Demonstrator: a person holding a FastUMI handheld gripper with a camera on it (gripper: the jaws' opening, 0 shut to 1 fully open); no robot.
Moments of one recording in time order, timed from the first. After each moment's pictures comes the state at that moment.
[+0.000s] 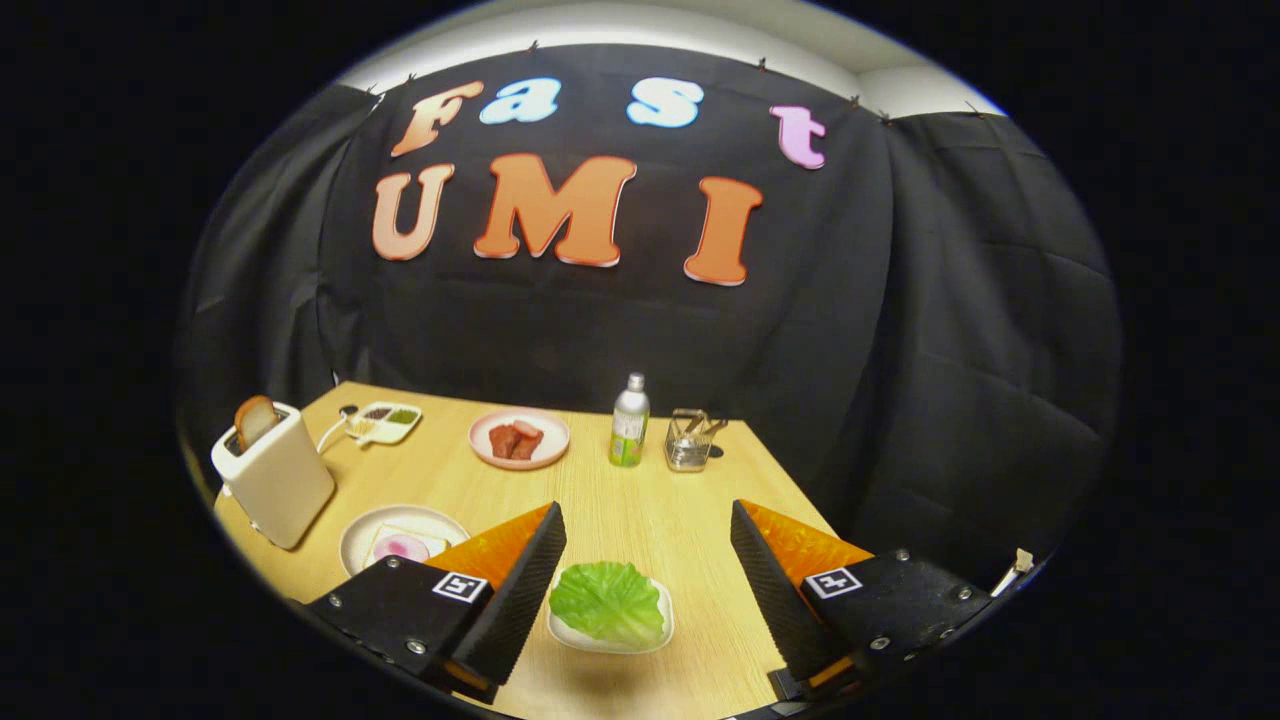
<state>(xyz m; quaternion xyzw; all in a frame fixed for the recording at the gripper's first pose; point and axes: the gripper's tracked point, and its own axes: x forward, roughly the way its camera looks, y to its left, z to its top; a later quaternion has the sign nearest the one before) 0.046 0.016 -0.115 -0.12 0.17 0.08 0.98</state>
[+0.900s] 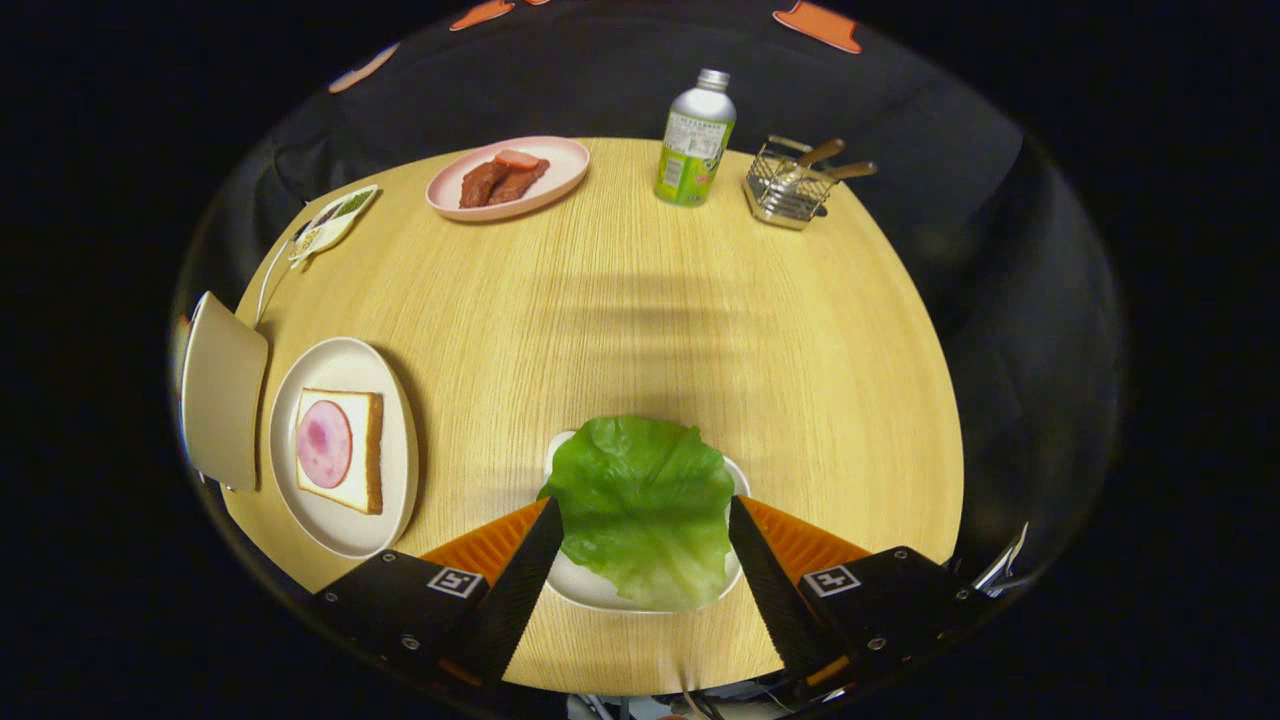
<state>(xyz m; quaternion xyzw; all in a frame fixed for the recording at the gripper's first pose) 0.083 0.033 -0.303 -0.16 0.55 0.08 0.81</state>
